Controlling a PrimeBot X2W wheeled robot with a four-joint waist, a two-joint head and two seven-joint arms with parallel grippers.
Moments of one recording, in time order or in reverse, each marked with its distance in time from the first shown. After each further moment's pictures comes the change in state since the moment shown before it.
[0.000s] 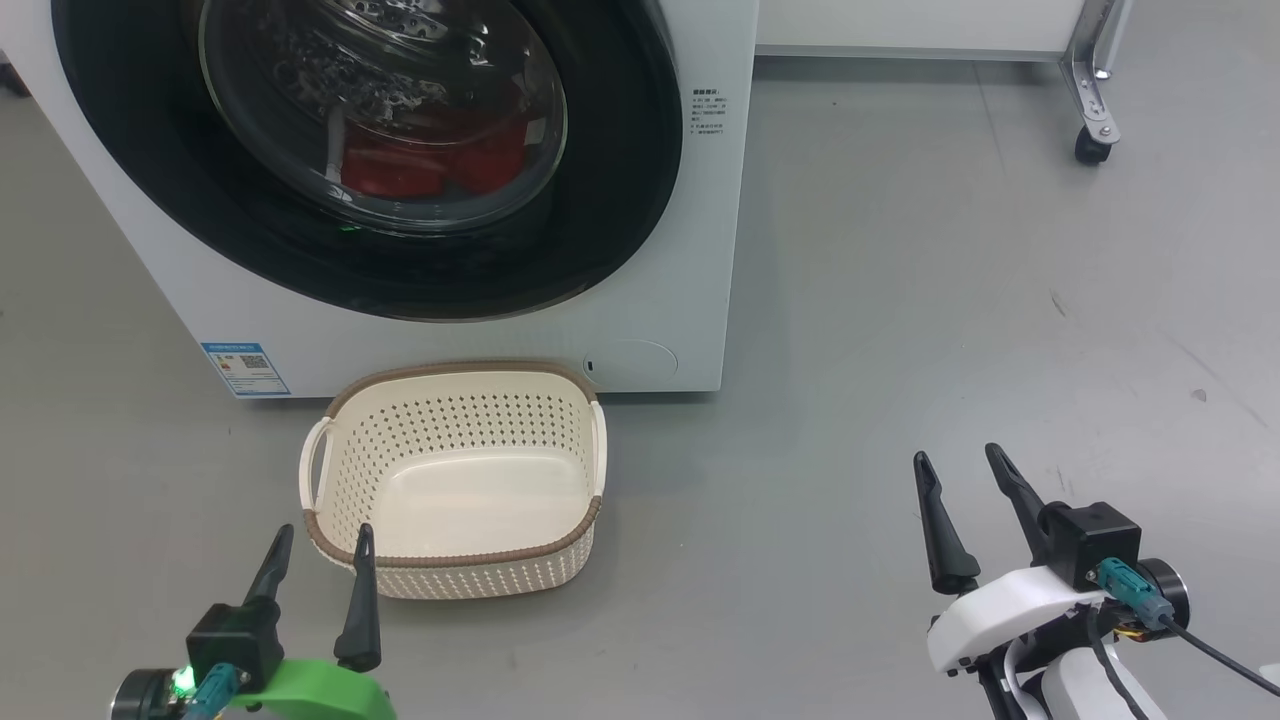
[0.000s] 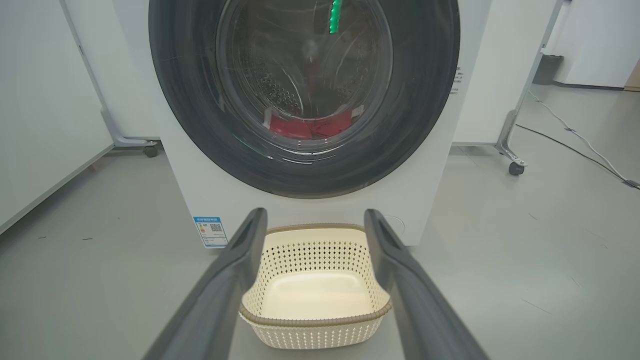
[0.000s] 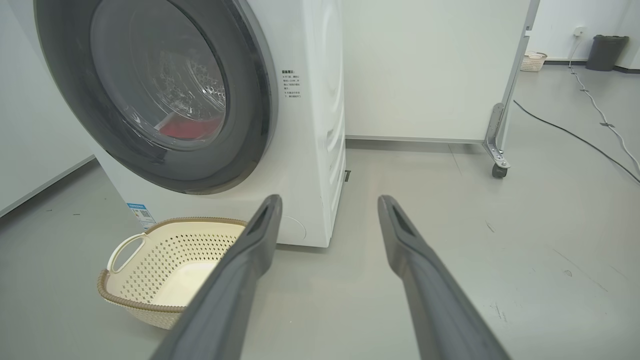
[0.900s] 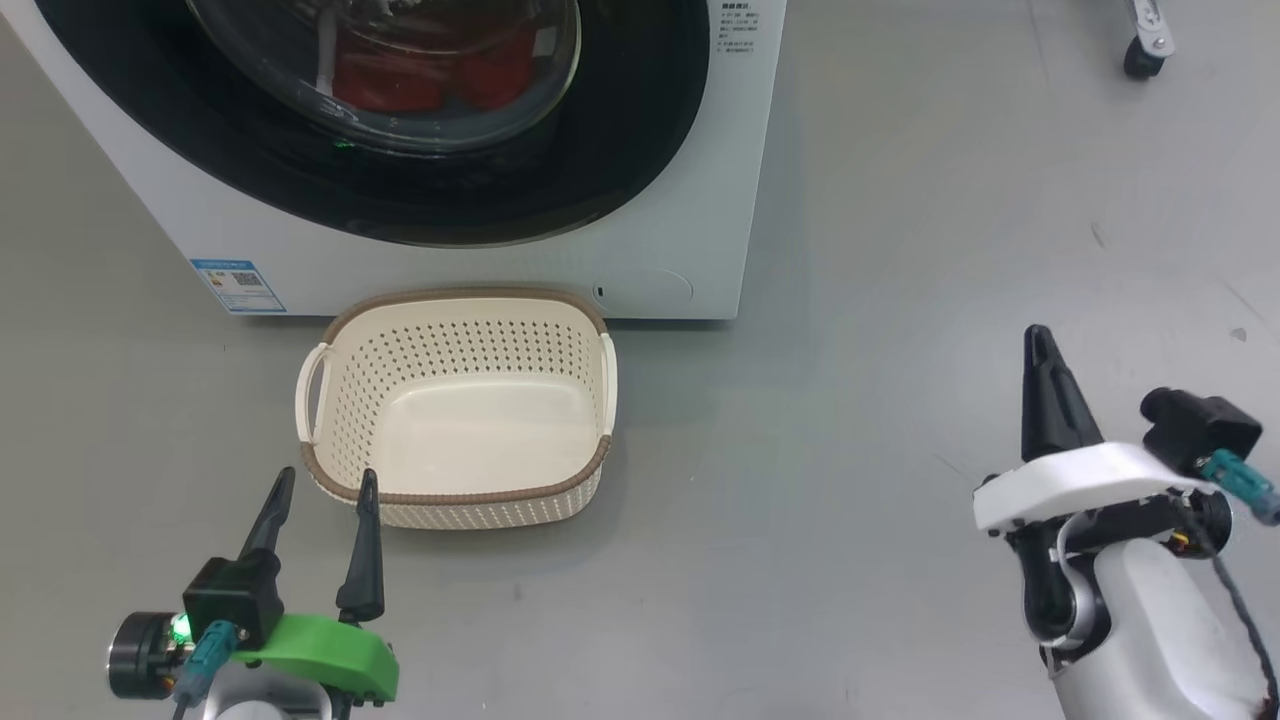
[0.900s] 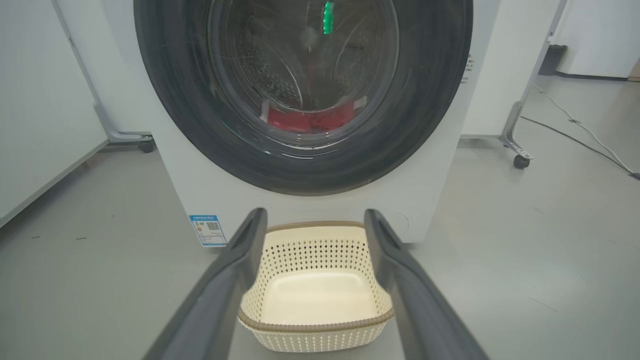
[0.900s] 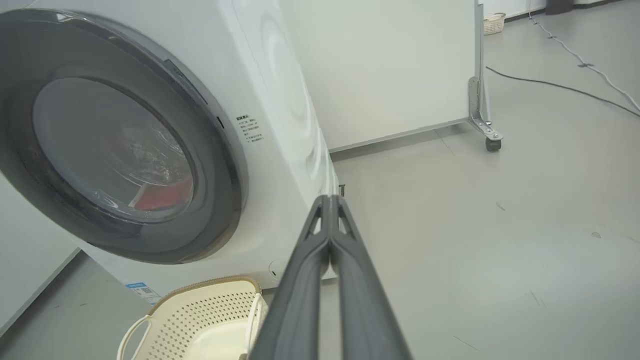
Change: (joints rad) left arm -0.062 -0.004 0.004 -0.029 0.021 -0.015 -0.003; right arm -0.139 0.016 -0.099 -0.029 0.210 0.082 0.034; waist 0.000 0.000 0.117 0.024
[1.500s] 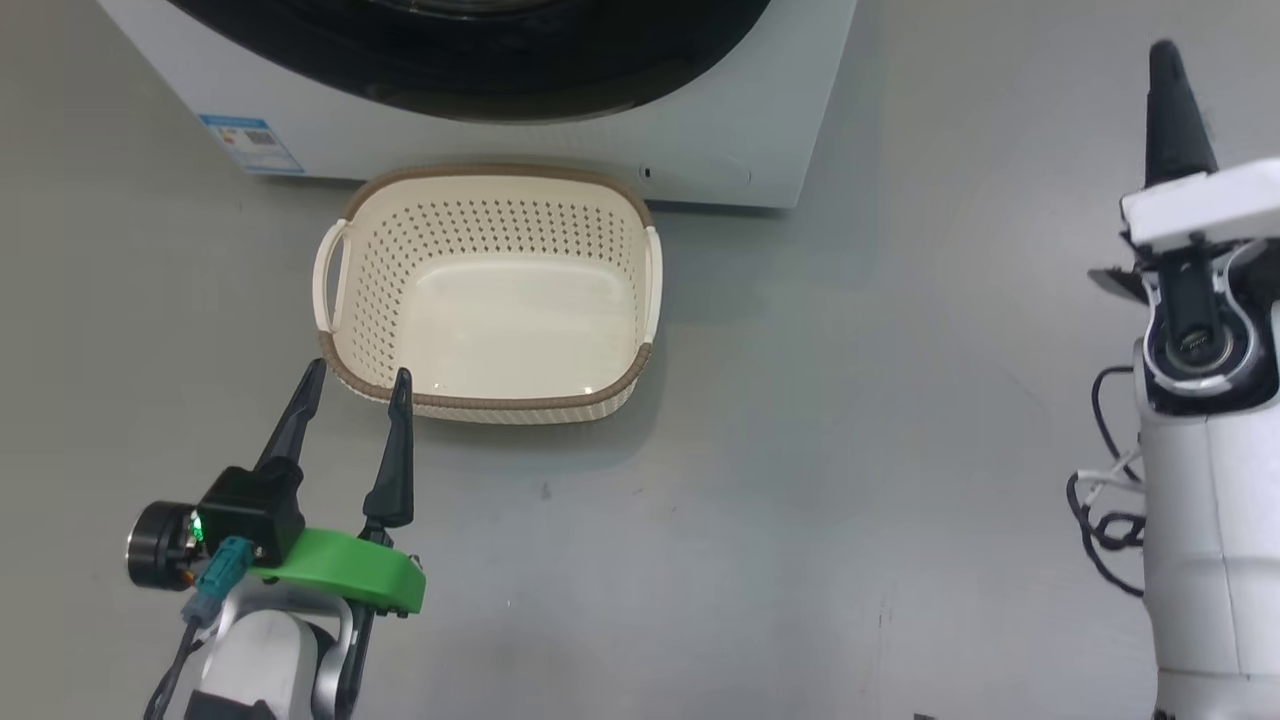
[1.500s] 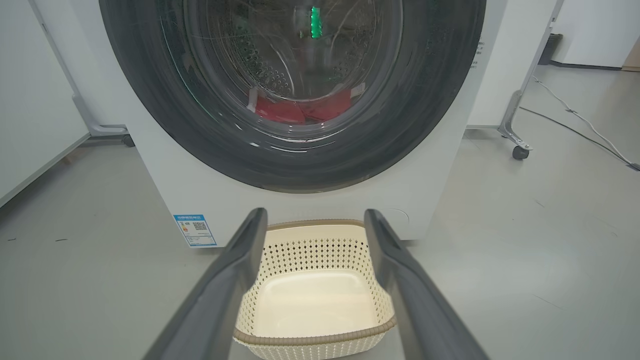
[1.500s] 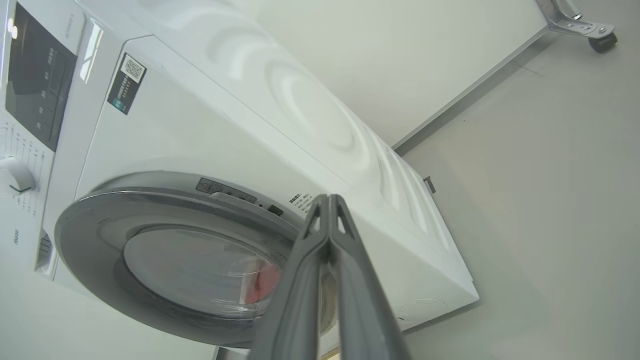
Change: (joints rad) left arm -0.118 -0.006 -0.047 -0.035 0.005 -0.022 0.000; right arm -0.335 0.015 -0.193 -0.060 0.421 -0.003 0.248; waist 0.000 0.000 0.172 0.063
